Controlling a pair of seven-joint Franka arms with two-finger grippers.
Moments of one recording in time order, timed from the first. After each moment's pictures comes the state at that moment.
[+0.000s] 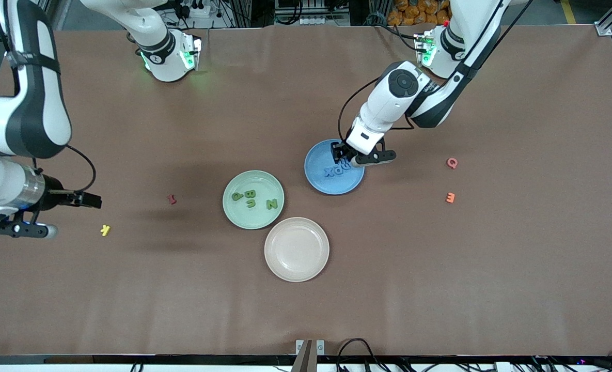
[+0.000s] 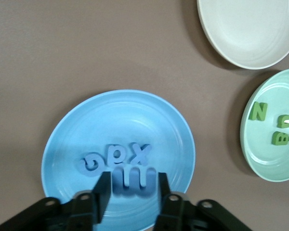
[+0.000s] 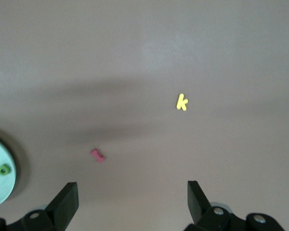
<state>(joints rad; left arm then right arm) -0.09 0.34 -0.64 -2.24 0.02 2.78 -0.97 0.11 0.33 -0.18 -1.57 0.02 1.78 0.04</state>
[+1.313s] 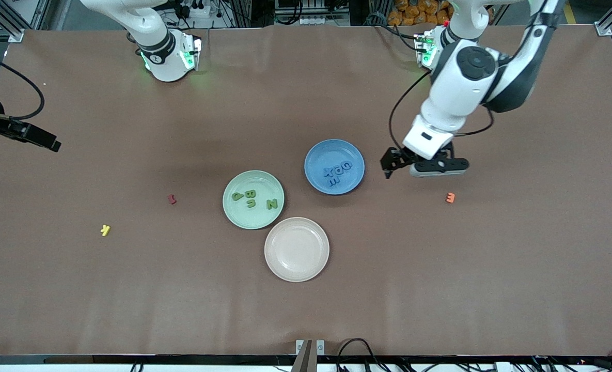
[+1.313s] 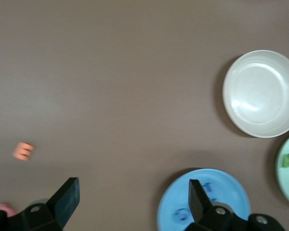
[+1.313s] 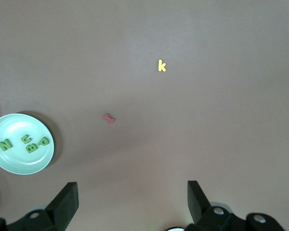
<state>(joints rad) 0.01 0.06 -0.48 -2.10 0.02 2.40 -0.56 0.12 0.07 -0.16 -1.49 -0.01 1.46 0.27</state>
